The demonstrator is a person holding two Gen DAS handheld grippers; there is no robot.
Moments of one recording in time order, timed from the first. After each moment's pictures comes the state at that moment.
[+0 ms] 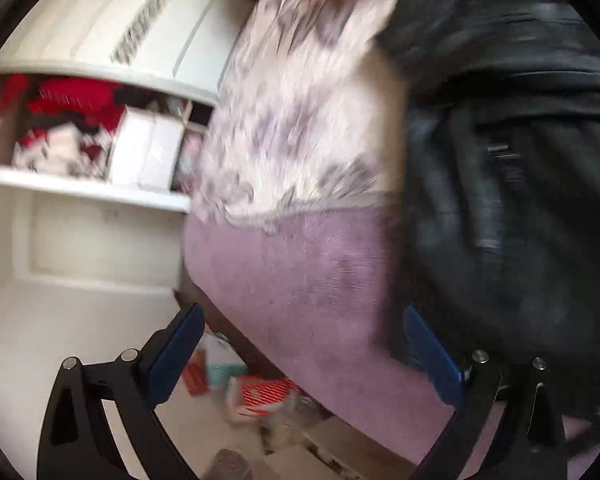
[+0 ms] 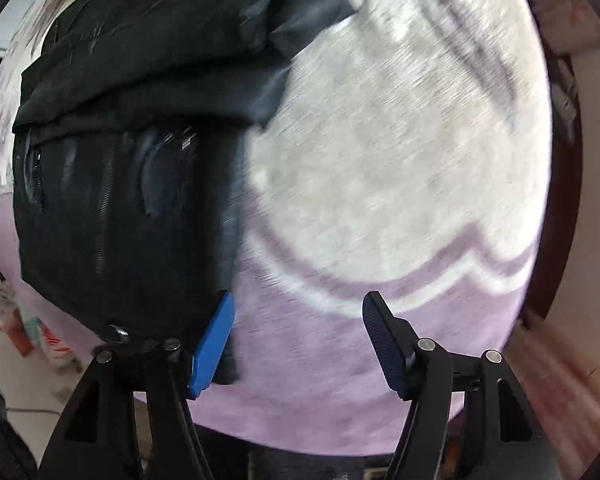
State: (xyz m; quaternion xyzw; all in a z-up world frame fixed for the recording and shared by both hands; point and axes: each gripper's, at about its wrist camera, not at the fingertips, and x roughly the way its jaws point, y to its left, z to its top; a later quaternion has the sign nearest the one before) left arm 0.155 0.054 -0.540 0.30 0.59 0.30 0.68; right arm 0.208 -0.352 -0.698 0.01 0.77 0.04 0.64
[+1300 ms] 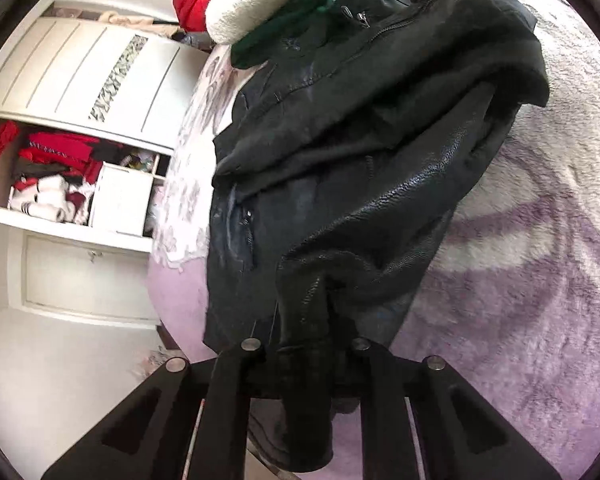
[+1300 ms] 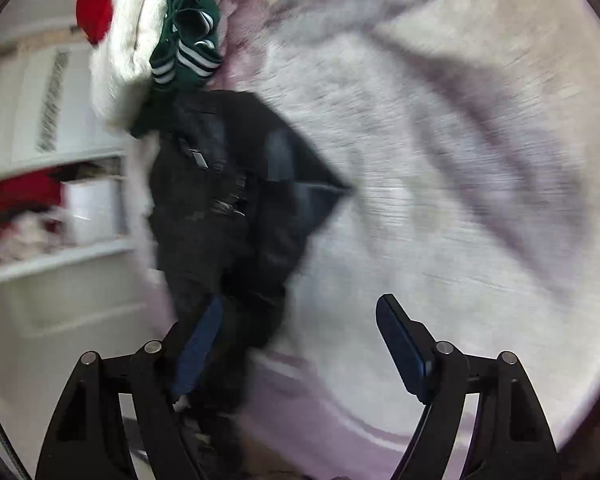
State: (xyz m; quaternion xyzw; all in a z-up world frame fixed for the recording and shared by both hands) left arm 0.166 -0.162 -0.600 0.31 0.57 0.25 0.72; right arm 0.382 -0.463 -0.754 0.36 0.69 0.21 0.59
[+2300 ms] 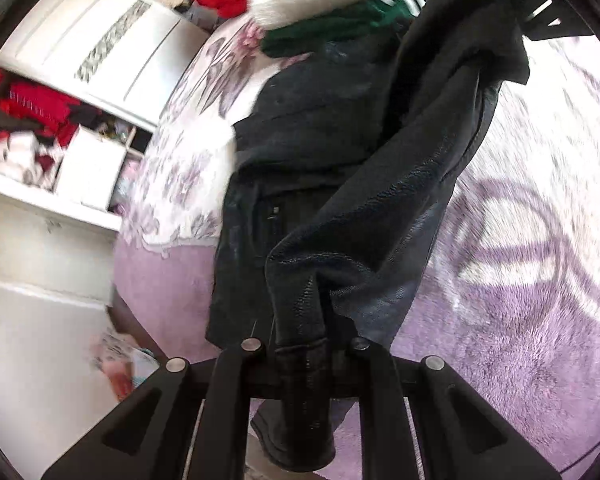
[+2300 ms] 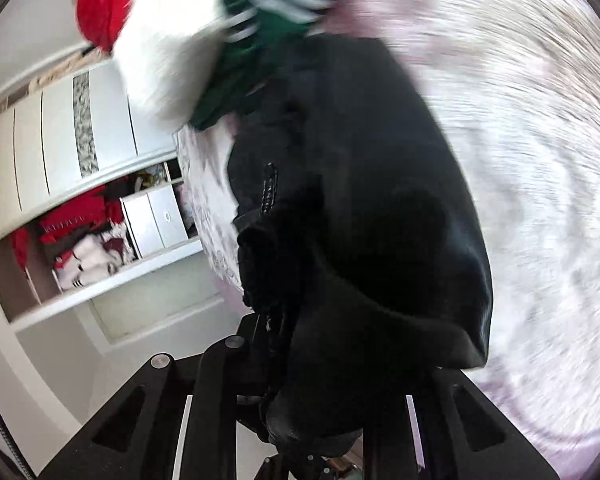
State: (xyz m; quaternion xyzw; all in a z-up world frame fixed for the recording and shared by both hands) left arm 0.159 -0.078 -0.521 0.18 0.59 0.21 0.76; right arm 0.445 -0.275 -0.696 0.44 0.69 0.25 0.52
